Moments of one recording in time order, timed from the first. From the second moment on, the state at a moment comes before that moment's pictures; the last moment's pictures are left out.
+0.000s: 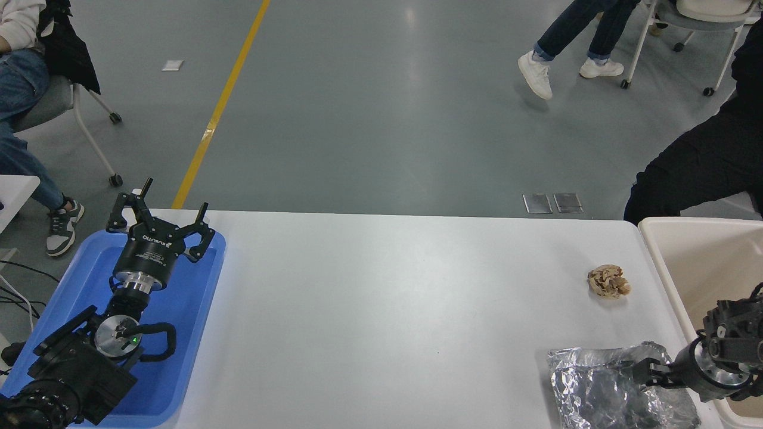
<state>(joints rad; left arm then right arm) -0.60 0.23 -0.89 -0.31 -0.14 -0.79 -0.36 1.07 -0.57 -0.99 0.91 -0.55 0.29 -0.05</state>
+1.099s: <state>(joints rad) -0.60 0.23 -0.89 -0.31 -0.14 -0.79 -0.36 1.33 -0.71 -1.01 1.14 -0.60 0.35 -0.05</state>
